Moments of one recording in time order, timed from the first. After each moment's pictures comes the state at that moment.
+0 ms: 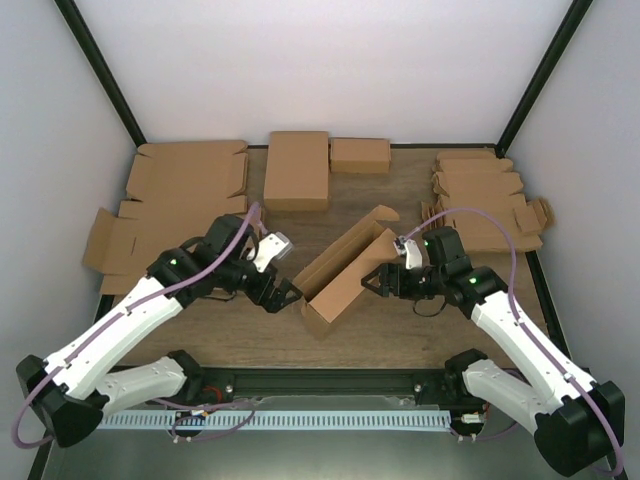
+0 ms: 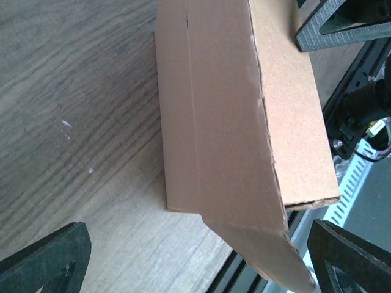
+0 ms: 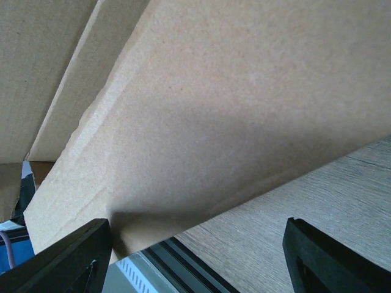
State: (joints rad) left arm -0.71 1.03 1.03 -0.89 0.37 -0.09; right arm 0.41 0.91 0.71 -0.66 -0.59 0.50
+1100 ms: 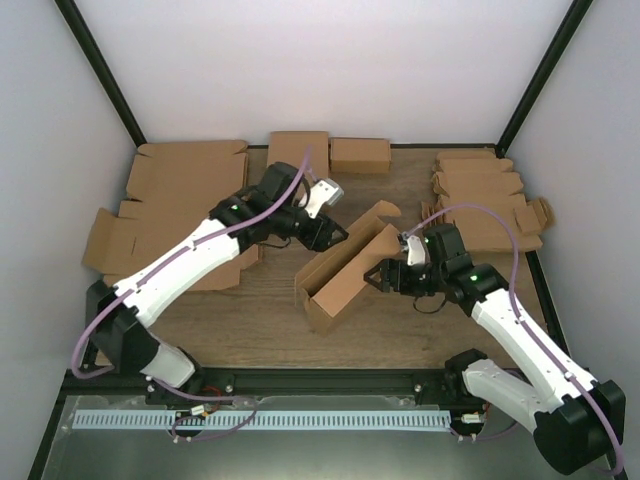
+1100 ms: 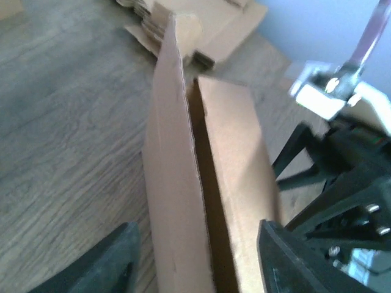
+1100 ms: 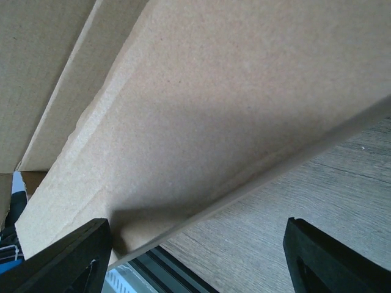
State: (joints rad) left arm -0.73 1.48 1.41 -0.62 0.40 -0.10; right arm 0.41 0.92 0.74 -0.68 -0.53 0.52
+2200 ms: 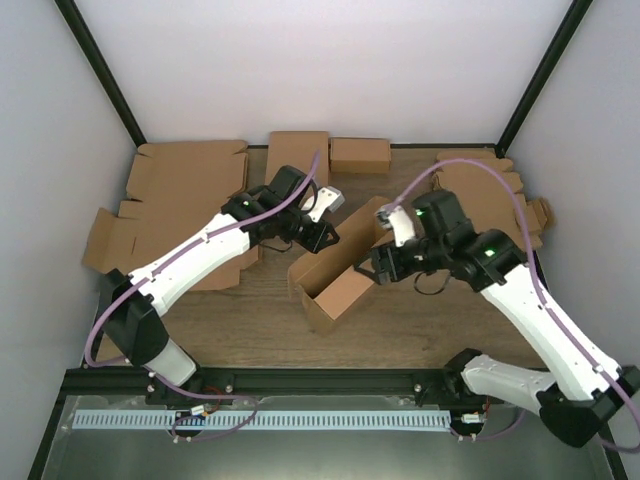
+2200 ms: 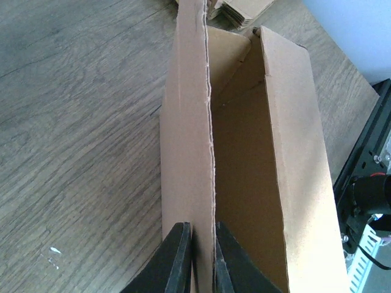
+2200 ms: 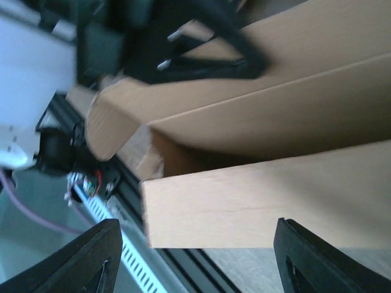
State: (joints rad) left arm -0.73 1.58 1.44 -0.73 0.38 -0.14; right arm 0.55 1.03 1.24 -1.02 -0.45 0.27
